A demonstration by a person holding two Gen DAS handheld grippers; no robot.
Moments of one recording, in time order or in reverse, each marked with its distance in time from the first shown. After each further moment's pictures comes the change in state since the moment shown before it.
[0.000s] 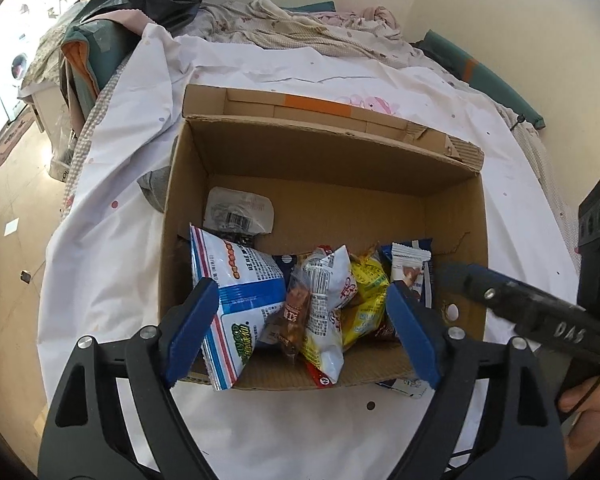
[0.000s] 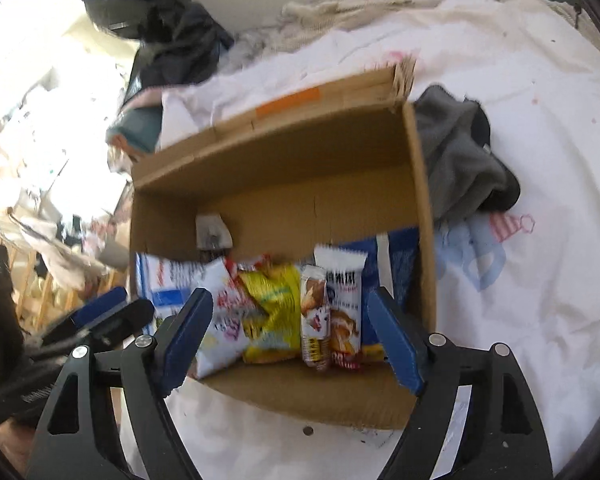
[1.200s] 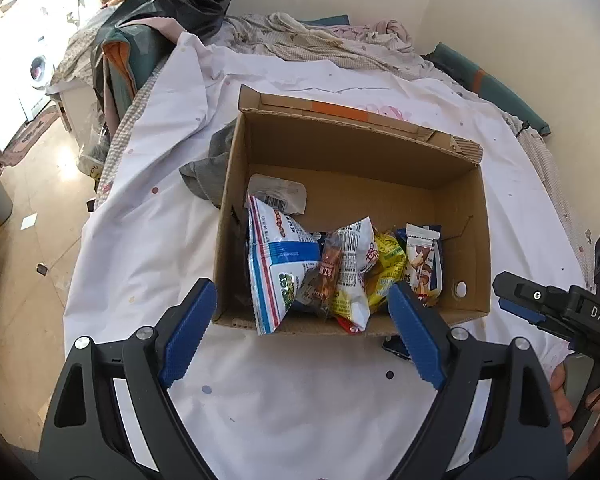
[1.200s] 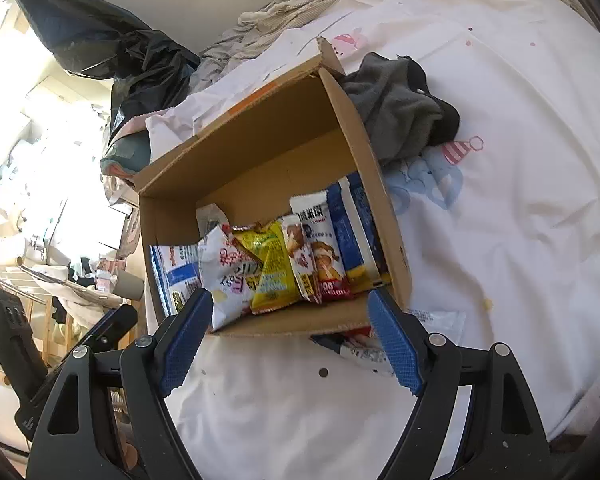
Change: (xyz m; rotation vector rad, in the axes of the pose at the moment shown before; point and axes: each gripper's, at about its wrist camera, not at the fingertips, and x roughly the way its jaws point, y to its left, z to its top) left arm -0.043 0.020 -0.036 -0.009 -0.049 0.046; right arm -0.043 -0.016 -0.052 0.190 -0.001 0.000
